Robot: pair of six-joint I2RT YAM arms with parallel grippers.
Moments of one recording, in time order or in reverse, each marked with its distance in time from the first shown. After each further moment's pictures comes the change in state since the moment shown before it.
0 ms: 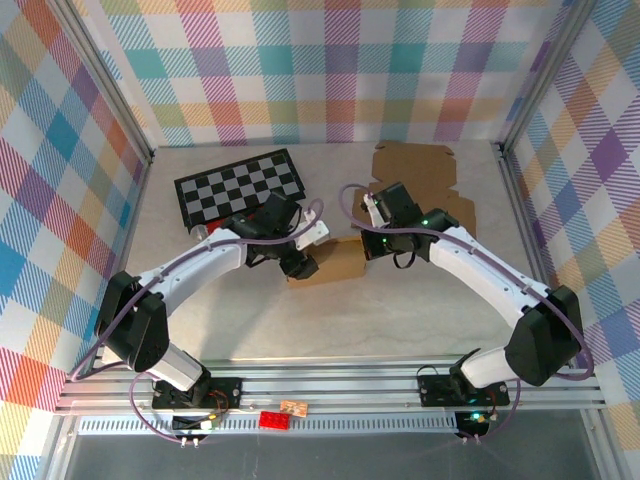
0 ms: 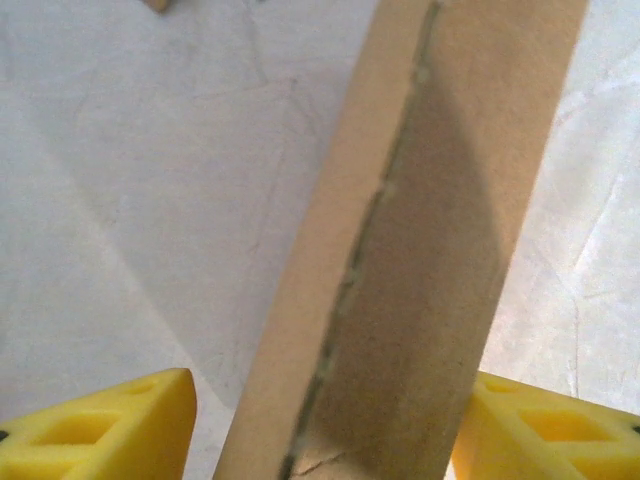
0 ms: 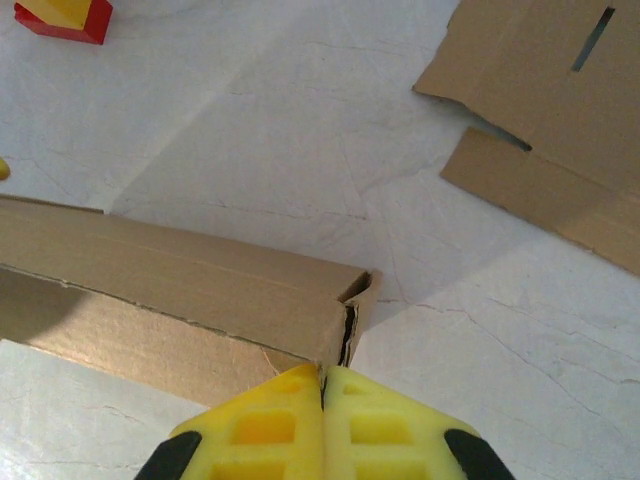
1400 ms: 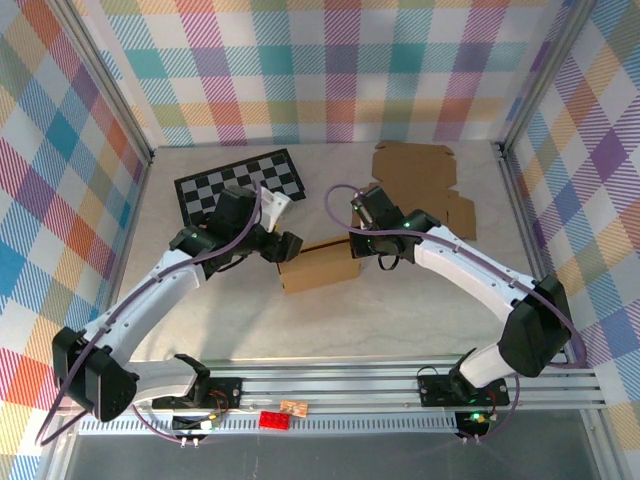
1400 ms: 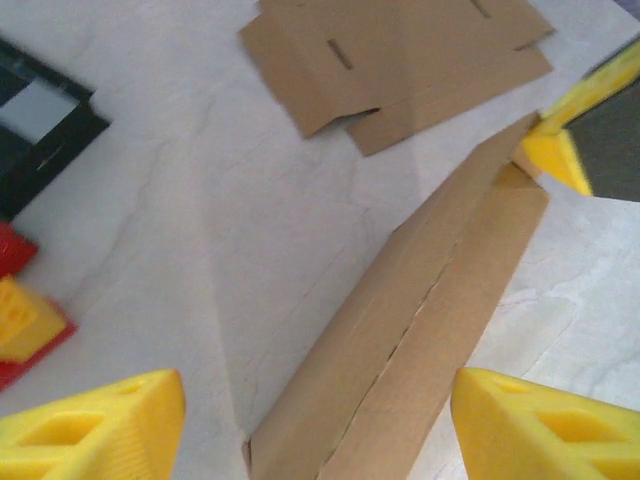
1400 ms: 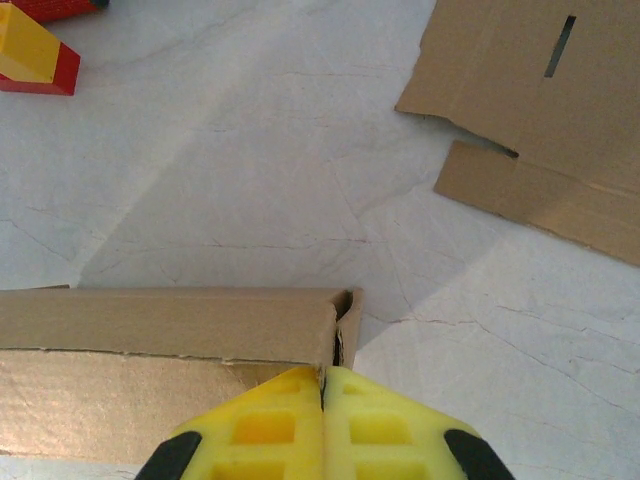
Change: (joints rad) left arm 0.096 -0.309 -0.073 0.035 -0.035 -0.390; right arm 0.100 0.065 0.055 0.005 0.161 0.175
